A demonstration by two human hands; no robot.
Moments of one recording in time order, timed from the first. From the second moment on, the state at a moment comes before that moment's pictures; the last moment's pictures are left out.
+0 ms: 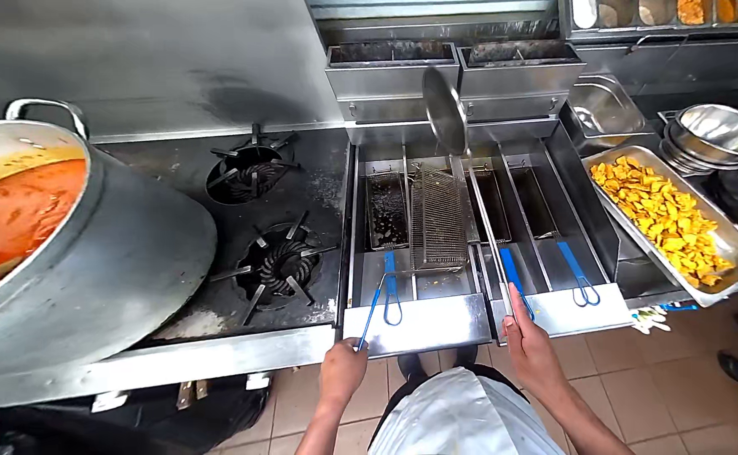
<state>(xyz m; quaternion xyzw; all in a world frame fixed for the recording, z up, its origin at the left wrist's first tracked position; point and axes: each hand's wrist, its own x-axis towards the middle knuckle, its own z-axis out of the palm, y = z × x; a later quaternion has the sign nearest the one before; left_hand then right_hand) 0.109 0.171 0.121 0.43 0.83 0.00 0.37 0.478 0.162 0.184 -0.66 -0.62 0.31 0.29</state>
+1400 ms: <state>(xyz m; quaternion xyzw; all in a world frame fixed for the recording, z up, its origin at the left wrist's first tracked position) 0.124 0.136 0.069 0.44 0.78 -0.04 0.44 0.453 0.154 0.150 -0.71 -0.59 0.37 0.05</state>
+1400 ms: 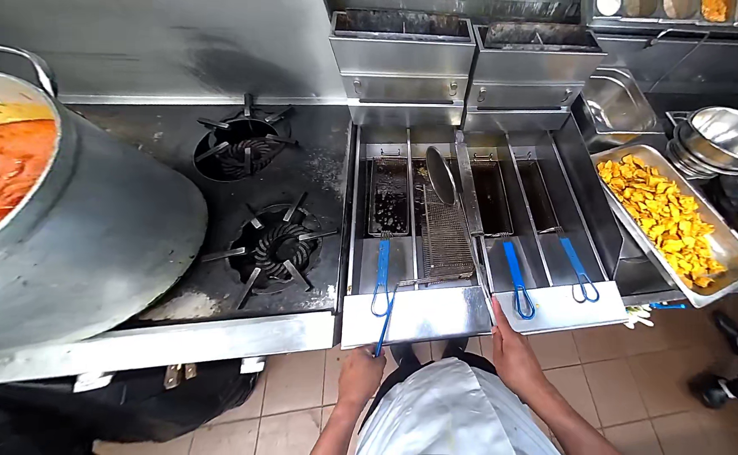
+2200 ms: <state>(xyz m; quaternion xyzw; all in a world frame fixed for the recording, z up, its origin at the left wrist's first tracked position) 0.098 0.112 0.102 0.40 0.67 0.22 0.59 0.489 0.167 0.193 -0.66 -0.54 0.37 0.35</state>
